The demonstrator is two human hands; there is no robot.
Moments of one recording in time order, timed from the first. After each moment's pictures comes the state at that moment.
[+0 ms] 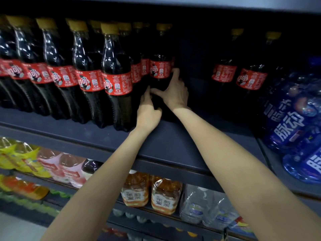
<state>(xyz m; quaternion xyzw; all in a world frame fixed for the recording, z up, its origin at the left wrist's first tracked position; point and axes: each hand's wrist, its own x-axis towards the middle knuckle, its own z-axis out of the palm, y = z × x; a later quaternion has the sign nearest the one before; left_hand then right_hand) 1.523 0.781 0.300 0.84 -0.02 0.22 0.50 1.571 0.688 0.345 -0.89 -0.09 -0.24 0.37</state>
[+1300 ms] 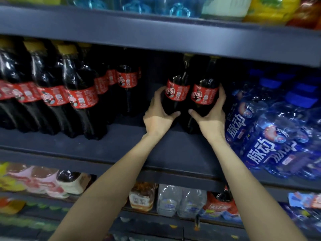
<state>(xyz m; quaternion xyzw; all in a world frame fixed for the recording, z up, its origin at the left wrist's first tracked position) 1.495 0.671 0.331 0.84 -0.07 0.24 0.48 1.473 0.517 0.342 -0.83 0.01 -0.32 0.46</state>
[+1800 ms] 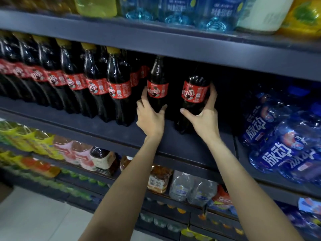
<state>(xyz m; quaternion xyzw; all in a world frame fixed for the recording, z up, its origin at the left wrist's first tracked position) 1.466 0.726 0.326 0.82 0.18 0.35 0.42 1.452 0.585 0.355 -0.82 -0.09 -0.24 0.51</state>
